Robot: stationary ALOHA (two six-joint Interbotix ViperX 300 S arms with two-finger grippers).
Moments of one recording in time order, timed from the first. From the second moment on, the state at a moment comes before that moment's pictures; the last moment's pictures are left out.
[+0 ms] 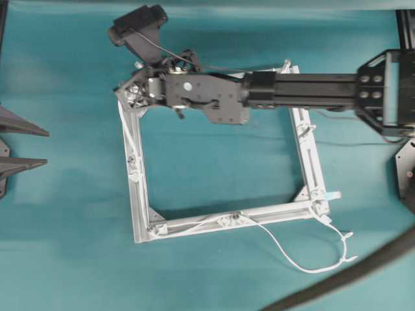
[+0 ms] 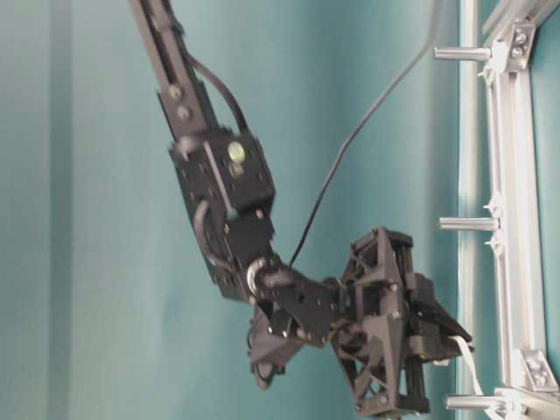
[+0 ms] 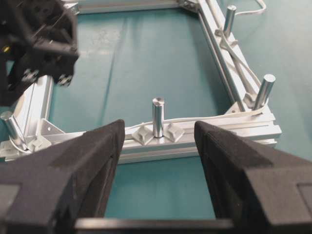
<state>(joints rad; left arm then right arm) 0.05 -1.37 1.42 -0.06 0.19 0.08 -0.17 0.61 -0.30 -0.57 0.83 1.19</state>
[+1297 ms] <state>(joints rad) 0.06 -1.37 1.39 -0.06 0.23 0.08 -0.02 0.46 0.03 -0.60 0.52 1.14</state>
